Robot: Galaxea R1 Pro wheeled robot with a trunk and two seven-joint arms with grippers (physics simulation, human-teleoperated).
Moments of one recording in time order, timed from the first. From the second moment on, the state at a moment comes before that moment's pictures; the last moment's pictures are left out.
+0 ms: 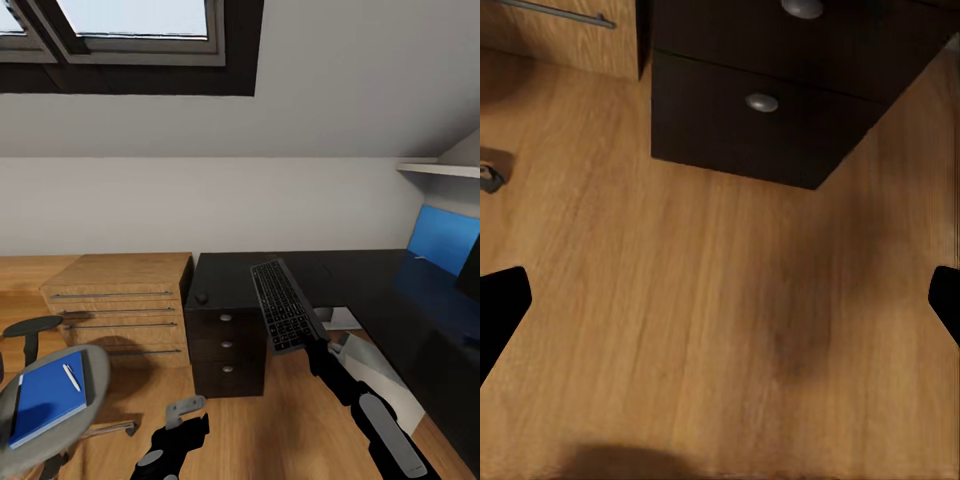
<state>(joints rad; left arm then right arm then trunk) -0.03 -0.01 -0.44 -1.52 0.59 0.49 0.69 -0.27 -0.13 0.14 -1.28 -1.48 0.27 0.09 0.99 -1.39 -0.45</state>
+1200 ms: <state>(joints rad) -0.03 -0.01 -0.43 -1.52 0.59 0.49 0.69 -0.27 -0.13 0.07 -1.21 -1.60 0.28 0.08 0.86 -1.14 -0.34</state>
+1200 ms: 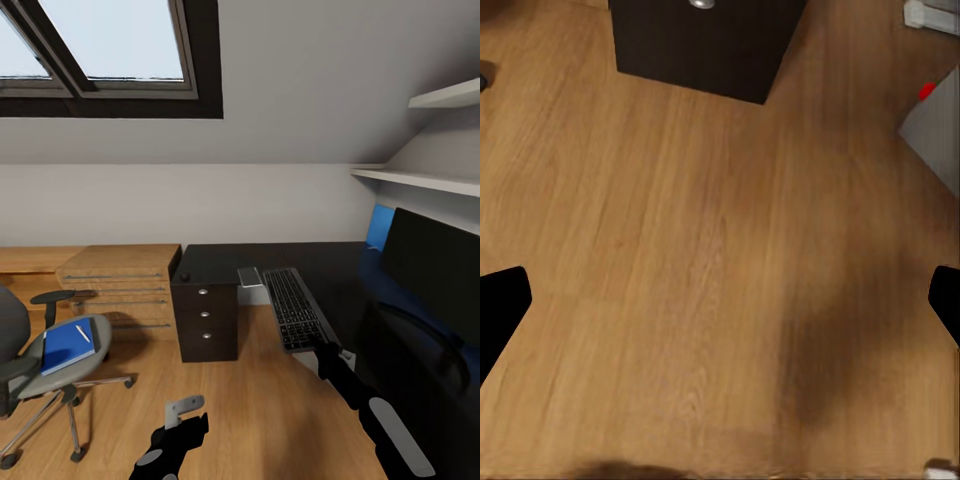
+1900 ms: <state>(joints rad) -0.03 -0.01 -0.44 -1.52 0.59 0.49 0.69 -0.27 -0.13 -0.01 -1.15 -1.60 0.28 0.09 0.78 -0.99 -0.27</state>
